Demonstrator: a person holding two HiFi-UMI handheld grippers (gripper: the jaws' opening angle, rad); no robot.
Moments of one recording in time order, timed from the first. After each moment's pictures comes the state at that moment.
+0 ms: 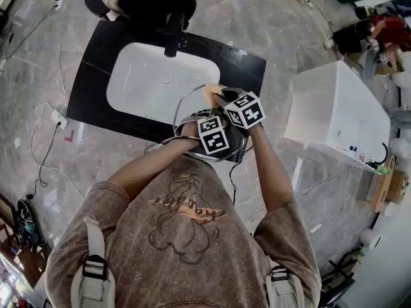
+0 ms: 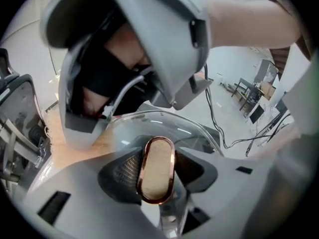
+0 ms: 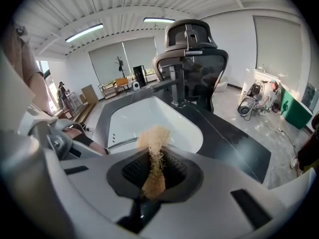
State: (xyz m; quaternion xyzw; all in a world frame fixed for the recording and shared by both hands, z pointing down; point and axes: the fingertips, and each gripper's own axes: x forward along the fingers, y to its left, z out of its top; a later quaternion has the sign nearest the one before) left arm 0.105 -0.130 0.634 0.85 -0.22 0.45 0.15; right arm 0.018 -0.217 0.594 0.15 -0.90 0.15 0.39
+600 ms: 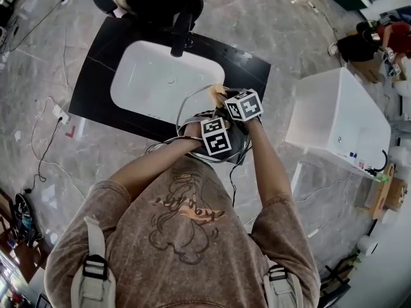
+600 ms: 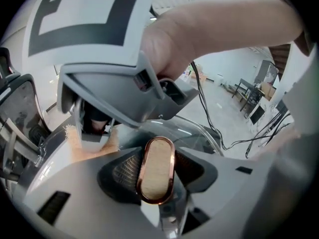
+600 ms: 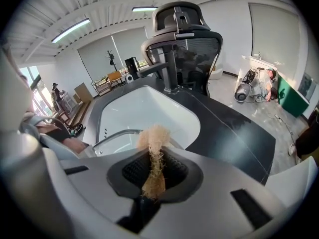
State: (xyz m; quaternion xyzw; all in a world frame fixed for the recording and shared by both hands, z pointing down) left arm 0.104 -0.129 0.635 0.85 -0.23 0.44 0.15; right arm 0.021 -0.230 0.632 0.17 -0.86 0.20 0.44
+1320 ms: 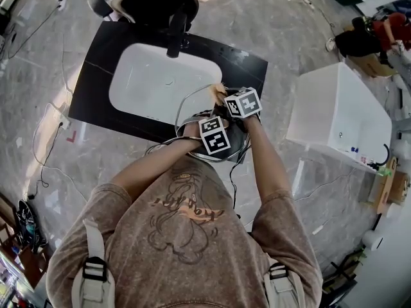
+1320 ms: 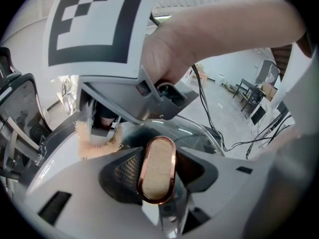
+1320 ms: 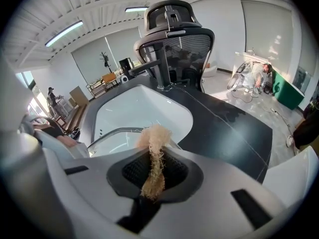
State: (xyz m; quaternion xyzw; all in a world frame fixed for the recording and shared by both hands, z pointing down) left arm 0.102 -0.129 0.637 0.85 -0.23 0.45 0.15; right arm 0.032 -0.238 0.642 0.20 -0.85 0.22 0.43
